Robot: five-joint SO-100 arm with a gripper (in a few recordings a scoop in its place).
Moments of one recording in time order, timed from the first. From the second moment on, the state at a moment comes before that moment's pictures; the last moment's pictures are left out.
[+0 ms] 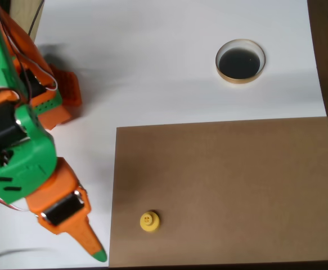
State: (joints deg) arm 16.2 108.6 110.7 64.5 -12.2
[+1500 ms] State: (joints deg) arm 1.8 77.6 89.3 71.9 -6.2
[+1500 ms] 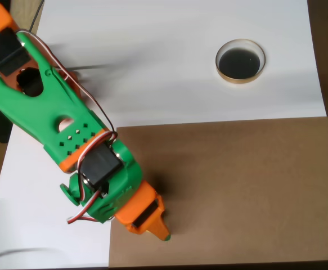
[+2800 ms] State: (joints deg) arm 2.6 72.0 88.3 69.3 -5.1
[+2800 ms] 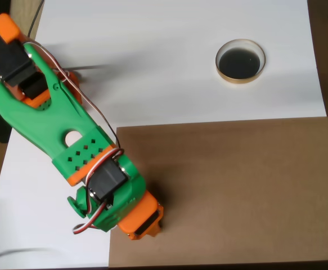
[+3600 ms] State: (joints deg) arm -0.1 72.0 83.1 73.8 -8.0
